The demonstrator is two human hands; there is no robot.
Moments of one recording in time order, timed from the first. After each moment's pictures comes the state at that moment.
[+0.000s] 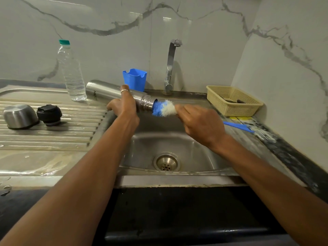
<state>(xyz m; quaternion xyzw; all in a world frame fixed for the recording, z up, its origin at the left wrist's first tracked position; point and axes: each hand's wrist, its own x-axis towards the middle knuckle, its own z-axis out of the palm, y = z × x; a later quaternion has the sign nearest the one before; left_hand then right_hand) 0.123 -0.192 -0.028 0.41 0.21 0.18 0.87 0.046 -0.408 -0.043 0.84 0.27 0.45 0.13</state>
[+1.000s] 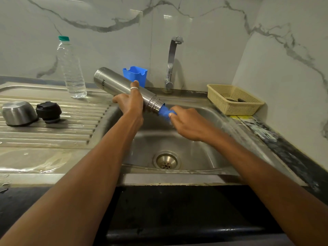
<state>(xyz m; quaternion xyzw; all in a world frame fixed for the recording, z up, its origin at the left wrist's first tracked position) 0.121 -0.208 -0.030 0.47 0.16 0.18 0.85 0.040 -0.374 -0.030 0.96 0.16 0.11 -0.19</state>
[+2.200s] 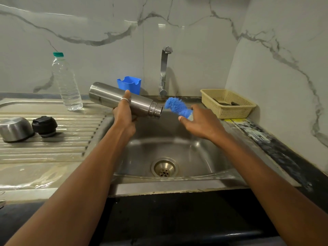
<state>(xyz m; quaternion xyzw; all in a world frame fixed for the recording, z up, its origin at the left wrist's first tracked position) 0.124 -0.190 -0.037 0.45 0.09 0.05 0.88 0.048 -0.414 -0.021 0.97 -0.02 0.19 -0.17</state>
